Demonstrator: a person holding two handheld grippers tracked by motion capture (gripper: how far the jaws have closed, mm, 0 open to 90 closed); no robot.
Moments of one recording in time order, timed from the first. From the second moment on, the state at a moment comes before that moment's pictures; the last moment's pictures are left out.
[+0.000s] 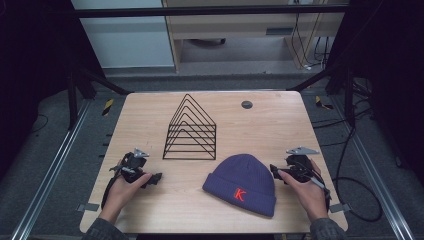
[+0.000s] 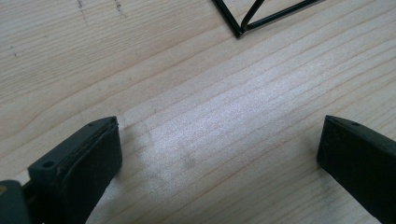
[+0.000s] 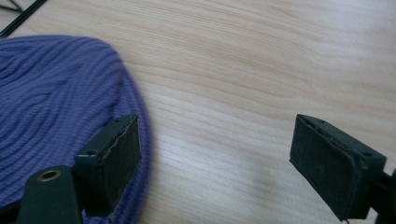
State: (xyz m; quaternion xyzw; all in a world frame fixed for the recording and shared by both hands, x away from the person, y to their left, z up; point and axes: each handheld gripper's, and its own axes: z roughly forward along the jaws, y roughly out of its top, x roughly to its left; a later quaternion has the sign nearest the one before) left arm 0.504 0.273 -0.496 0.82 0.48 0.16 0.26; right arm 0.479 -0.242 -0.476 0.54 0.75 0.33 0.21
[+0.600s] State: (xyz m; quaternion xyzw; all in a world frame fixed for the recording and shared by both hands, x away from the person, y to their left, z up) left arm 0.504 0.273 -0.496 0.83 0.47 0.16 0.26; right arm 0.517 -0.202 -0.448 0.46 0.82 0.29 0.16
